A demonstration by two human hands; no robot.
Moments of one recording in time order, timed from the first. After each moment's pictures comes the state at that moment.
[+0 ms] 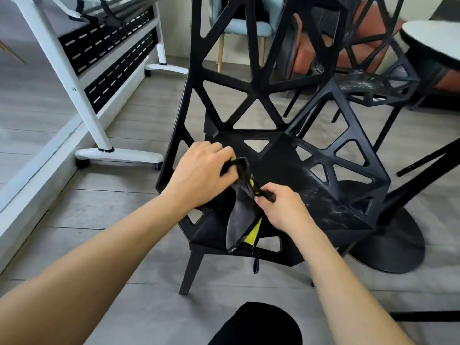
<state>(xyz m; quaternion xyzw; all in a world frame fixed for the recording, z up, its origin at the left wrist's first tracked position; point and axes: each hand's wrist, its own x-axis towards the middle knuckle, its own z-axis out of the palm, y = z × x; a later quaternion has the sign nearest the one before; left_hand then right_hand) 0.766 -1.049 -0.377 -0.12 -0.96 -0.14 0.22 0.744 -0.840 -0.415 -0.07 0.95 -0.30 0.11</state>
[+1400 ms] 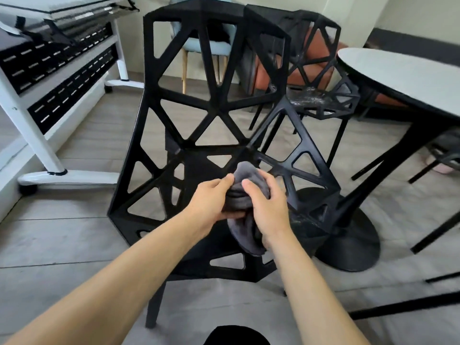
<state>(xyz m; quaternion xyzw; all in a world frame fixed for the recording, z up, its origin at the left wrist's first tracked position) 0.751 -0.951 -0.374 0.14 -0.57 -0.80 -0.11 0.751 -0.822 -0.383 -0.01 0.72 -0.69 -0.05</state>
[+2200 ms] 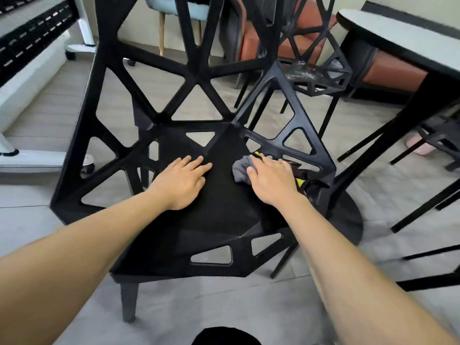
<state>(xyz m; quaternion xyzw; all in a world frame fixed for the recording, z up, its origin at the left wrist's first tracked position) 0.658 -0.996 -0.485 -0.15 -0.98 -0.10 -0.06 0.635 -0.751 -0.454 -0.10 0.99 0.03 -0.03</state>
